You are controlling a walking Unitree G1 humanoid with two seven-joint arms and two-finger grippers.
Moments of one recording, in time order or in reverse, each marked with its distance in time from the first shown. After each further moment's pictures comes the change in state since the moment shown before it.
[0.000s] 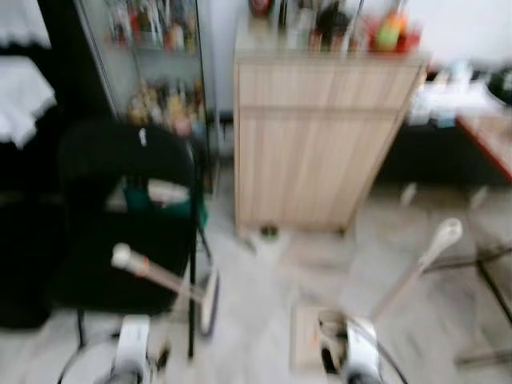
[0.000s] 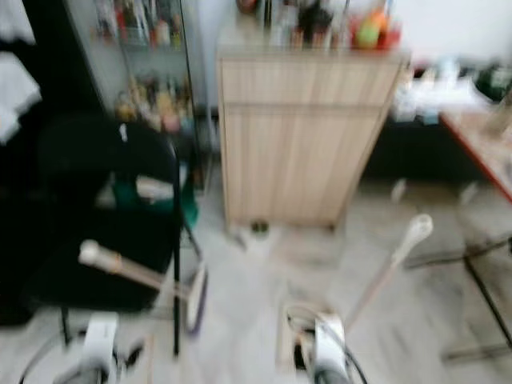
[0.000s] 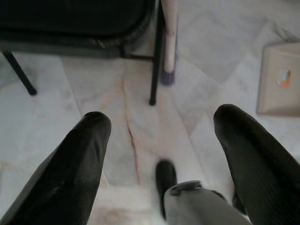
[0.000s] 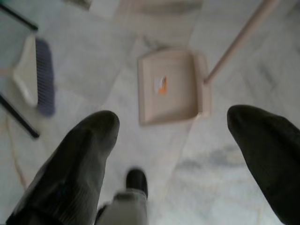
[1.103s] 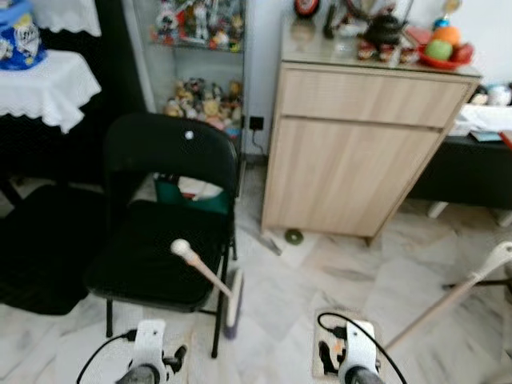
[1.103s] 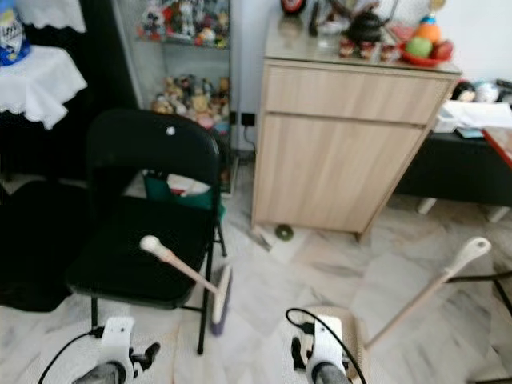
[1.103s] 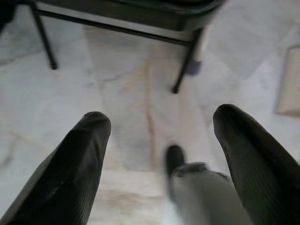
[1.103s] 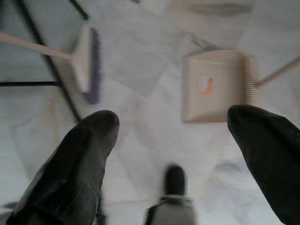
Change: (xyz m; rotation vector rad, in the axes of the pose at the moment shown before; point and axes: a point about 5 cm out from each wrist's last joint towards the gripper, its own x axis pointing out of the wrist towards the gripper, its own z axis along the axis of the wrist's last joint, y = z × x) left arm 0.003 -0.025 -0.007 -0.026 0.033 -0.012; right arm 0.000 0.019 -0.001 0.020 -0.002 0.046
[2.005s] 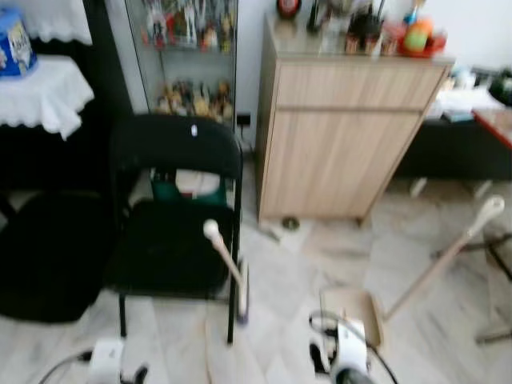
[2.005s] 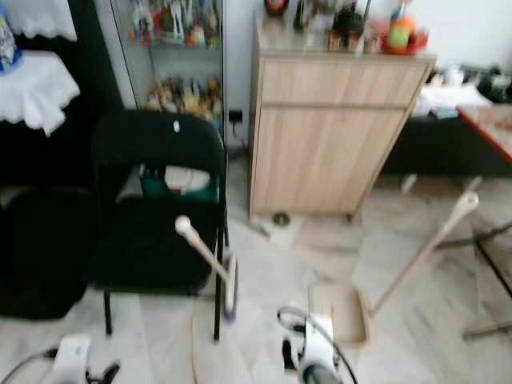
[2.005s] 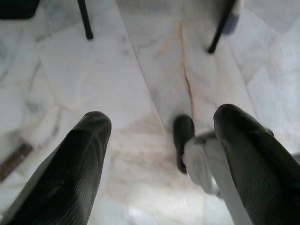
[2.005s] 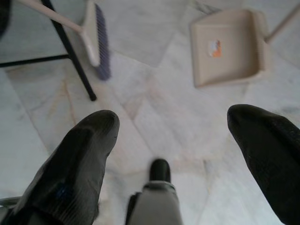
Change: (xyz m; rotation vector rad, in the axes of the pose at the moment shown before) left arm -0.019 0.040 -0.037 -0.007 0.051 0.022; right arm -0.002 -0.010 -0.006 -0.003 0.018 -0.024
